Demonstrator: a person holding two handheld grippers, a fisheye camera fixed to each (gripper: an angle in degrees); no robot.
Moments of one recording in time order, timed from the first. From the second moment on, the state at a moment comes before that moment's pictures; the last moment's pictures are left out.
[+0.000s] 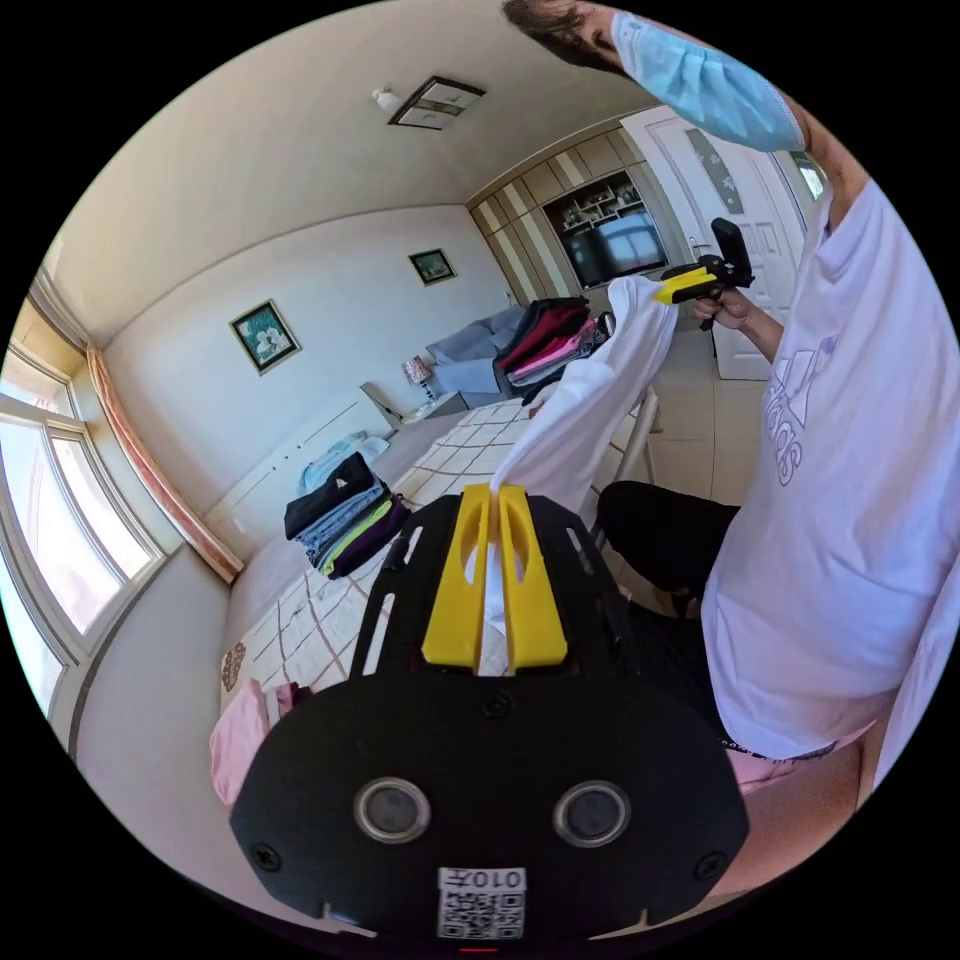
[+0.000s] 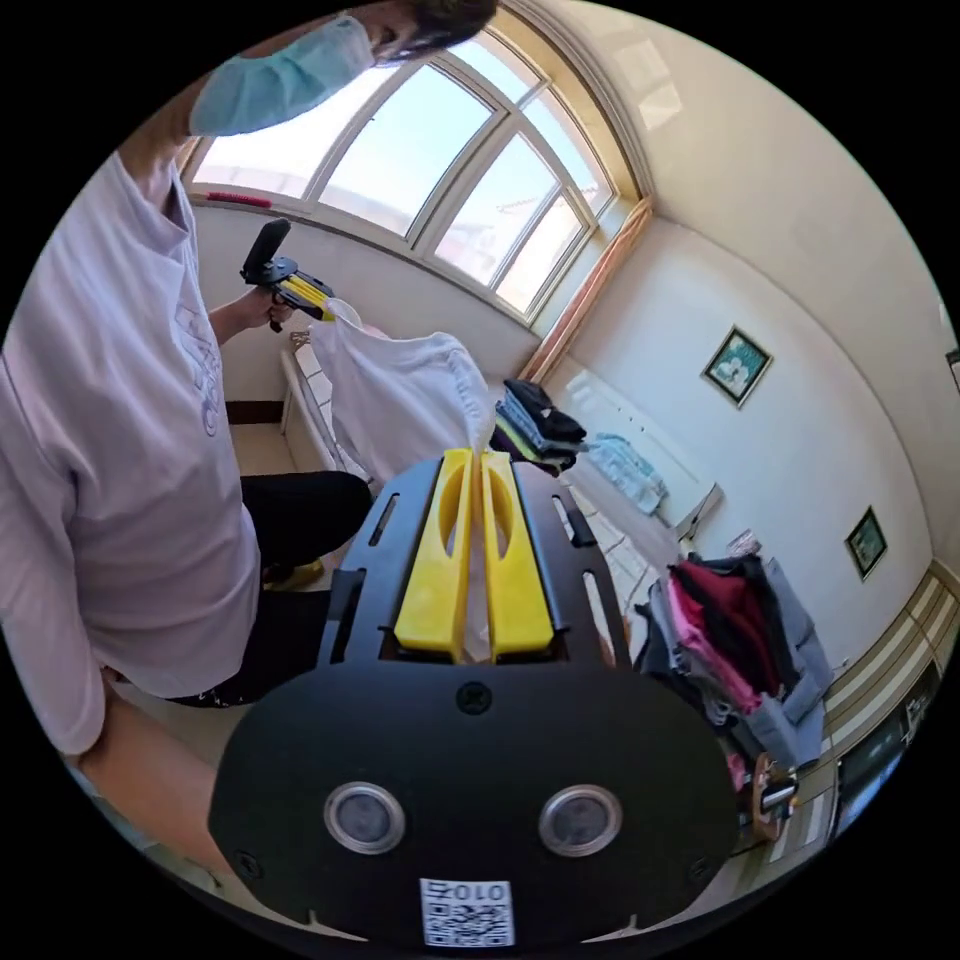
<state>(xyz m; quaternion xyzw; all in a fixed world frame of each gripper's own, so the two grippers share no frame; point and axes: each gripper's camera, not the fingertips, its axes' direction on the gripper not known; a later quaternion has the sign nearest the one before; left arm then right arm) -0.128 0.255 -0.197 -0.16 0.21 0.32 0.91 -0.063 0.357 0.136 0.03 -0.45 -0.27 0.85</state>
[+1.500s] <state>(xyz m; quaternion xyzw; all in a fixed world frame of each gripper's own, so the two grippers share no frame) -0.149 0.237 0.185 -0.27 0.37 0.24 0.86 -0.194 0.320 0.388 -0.15 -0.34 -0.21 0.90</state>
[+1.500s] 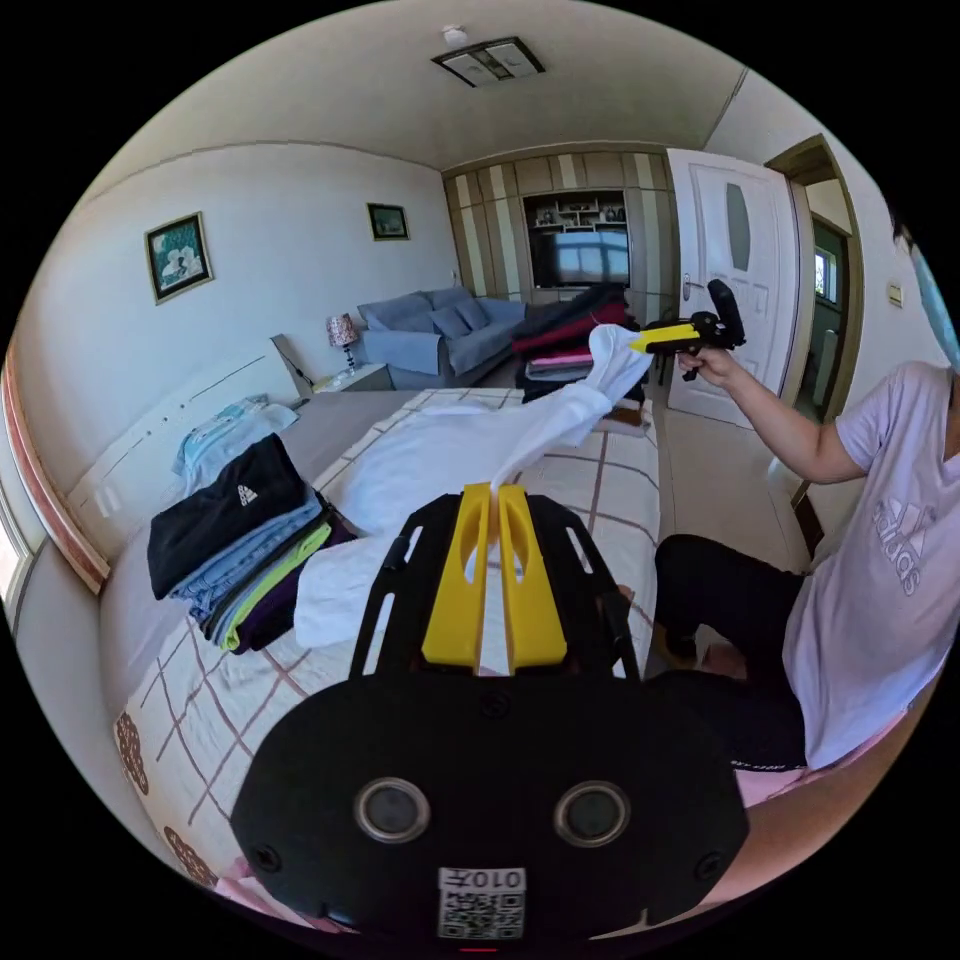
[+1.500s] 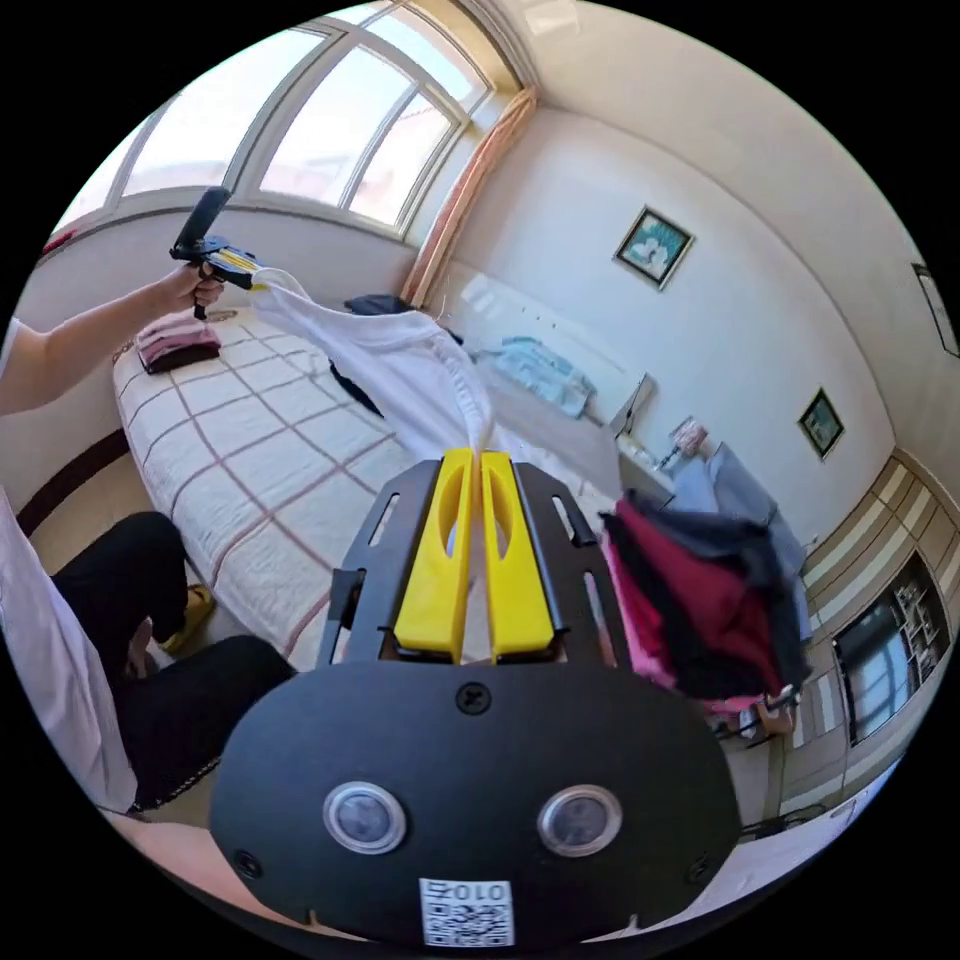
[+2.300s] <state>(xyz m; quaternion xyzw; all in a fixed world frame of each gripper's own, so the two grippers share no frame) -0.100 0.421 0.079 -0.40 0.26 0.25 0.84 -0.174 0.570 0.359 -0.30 -0.42 -0.15 0.84</state>
